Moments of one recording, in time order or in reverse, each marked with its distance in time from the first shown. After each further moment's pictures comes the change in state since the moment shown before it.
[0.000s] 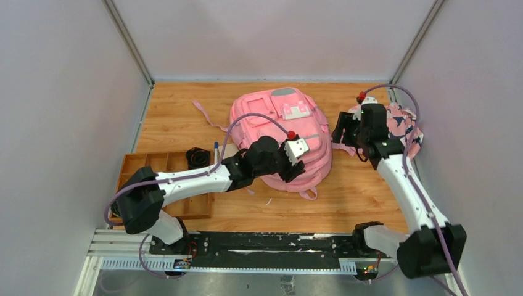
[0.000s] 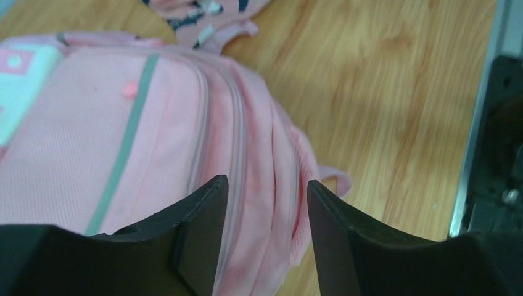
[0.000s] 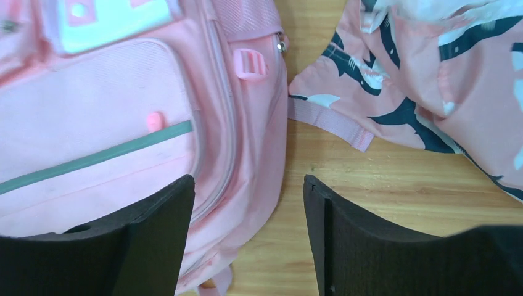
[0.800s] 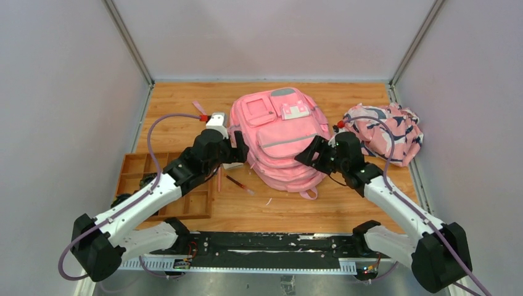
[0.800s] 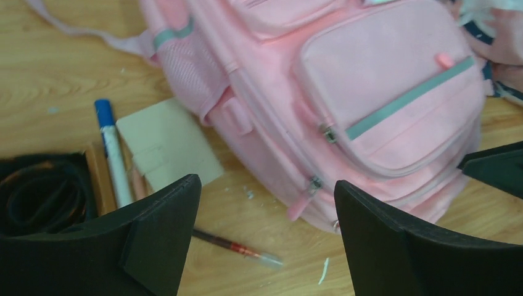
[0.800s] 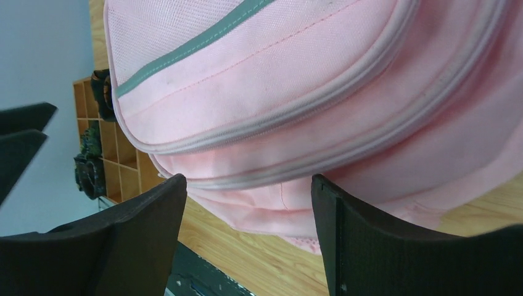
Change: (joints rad) left arm 0.315 -0.454 -0.119 -0.385 -0.388 -0.603; right arm 0.270 -0.197 -0.369 0.278 -0.220 0.512
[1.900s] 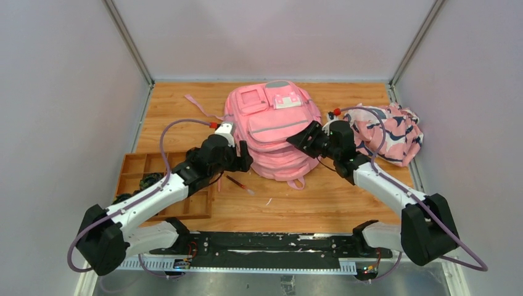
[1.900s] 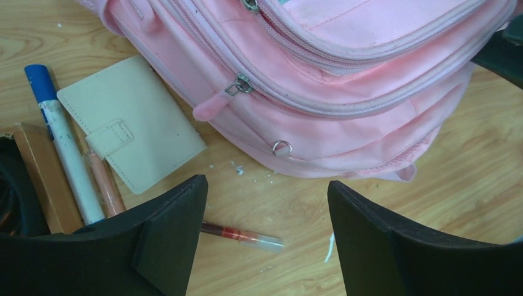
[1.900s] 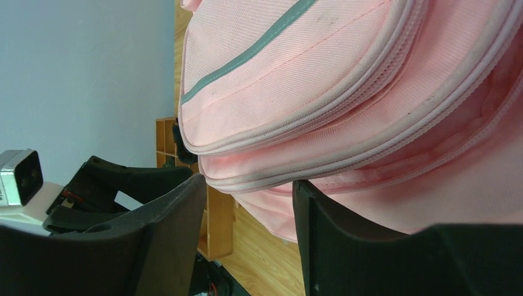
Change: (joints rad) left arm 0.030 0.033 -0.123 0.050 0.122 -0.024; right arm 0.001 0.234 0.063 0.366 -0.061 0.193
